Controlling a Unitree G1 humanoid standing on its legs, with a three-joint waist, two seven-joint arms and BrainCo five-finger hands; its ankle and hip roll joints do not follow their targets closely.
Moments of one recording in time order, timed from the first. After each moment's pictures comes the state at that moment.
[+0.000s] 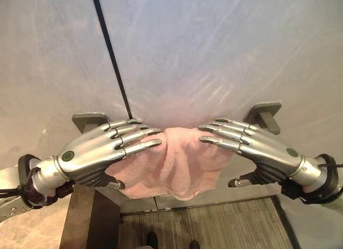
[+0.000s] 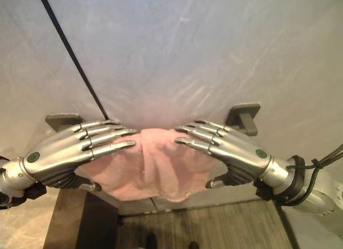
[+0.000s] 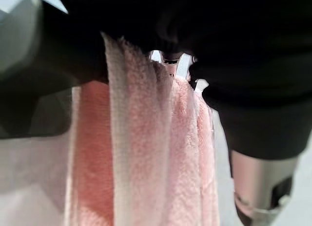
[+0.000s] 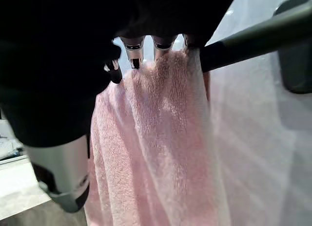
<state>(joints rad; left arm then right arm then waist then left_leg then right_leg) 0.43 1.42 0.34 -0.56 0.32 -0.57 0.19 0.18 -1.30 -0.07 -0.62 -0.21 -0.44 -0.04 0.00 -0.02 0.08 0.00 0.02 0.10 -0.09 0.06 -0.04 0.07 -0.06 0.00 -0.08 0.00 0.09</state>
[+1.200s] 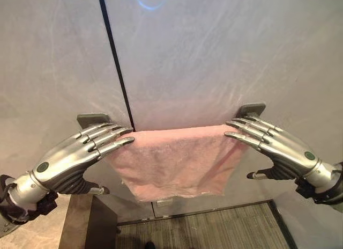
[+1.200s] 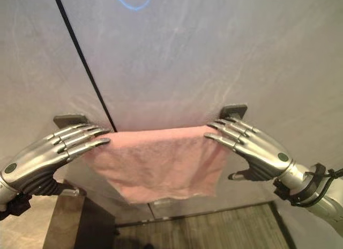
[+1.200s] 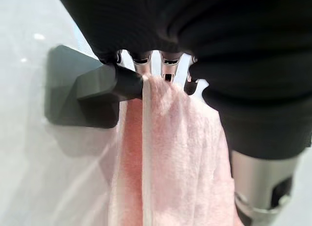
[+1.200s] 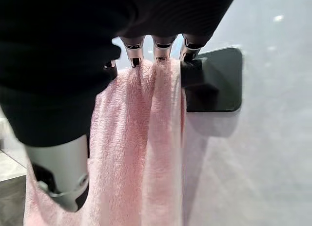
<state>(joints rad) 0.67 1.20 0.54 -0.53 0.23 -0.58 0.09 0.37 -1.23 -0.23 -0.45 -0.40 -0.48 -0.13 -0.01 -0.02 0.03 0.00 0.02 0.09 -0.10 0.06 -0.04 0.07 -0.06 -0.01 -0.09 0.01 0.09</state>
